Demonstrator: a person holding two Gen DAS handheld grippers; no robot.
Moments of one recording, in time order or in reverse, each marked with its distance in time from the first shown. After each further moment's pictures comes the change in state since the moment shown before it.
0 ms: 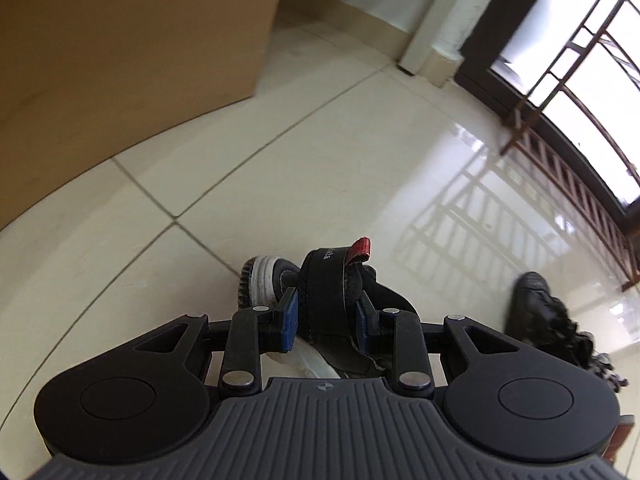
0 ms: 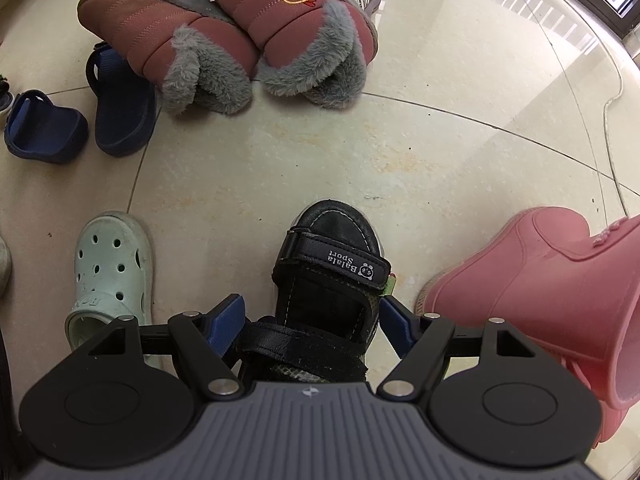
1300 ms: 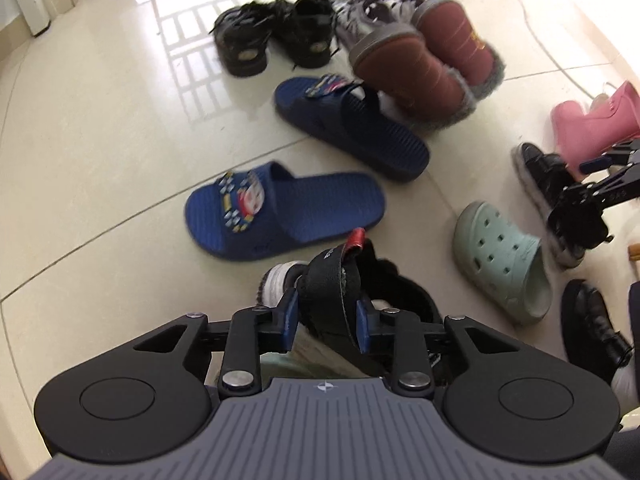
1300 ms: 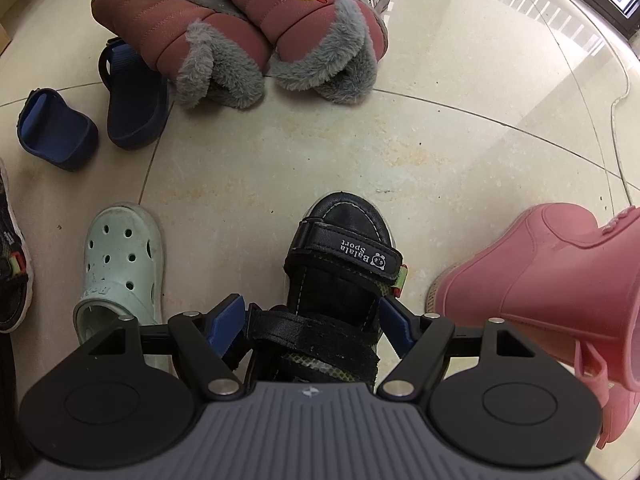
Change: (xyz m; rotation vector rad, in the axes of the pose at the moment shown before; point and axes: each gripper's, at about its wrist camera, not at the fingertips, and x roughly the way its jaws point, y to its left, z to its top) left arm -0.048 -0.141 -0.163 1.022 0.420 -0.371; right arm -0.005 0.003 -0.008 -0.004 -0.015 0.025
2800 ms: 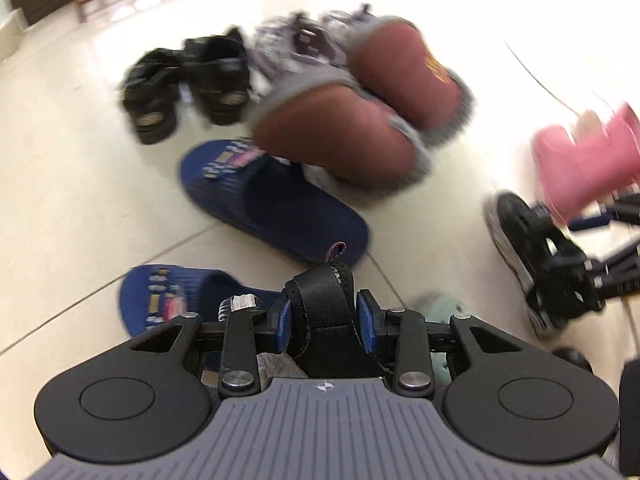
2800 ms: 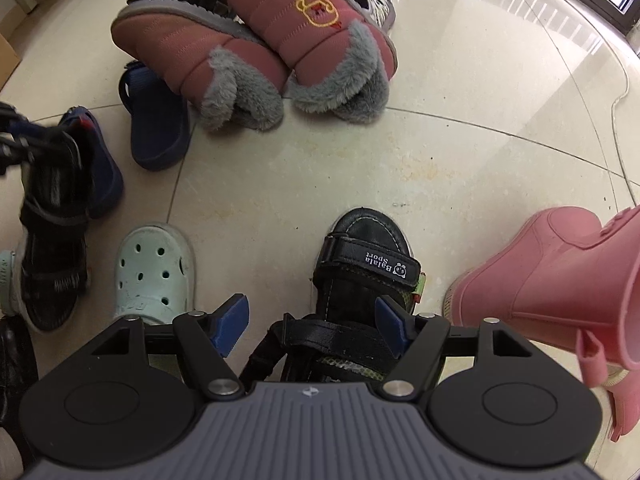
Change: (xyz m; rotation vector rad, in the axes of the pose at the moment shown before) left arm 0.061 -0.044 0.063 0.004 -0.059 -0.038; right arm -0.011 0.014 0.001 0.025 -0.031 0.031
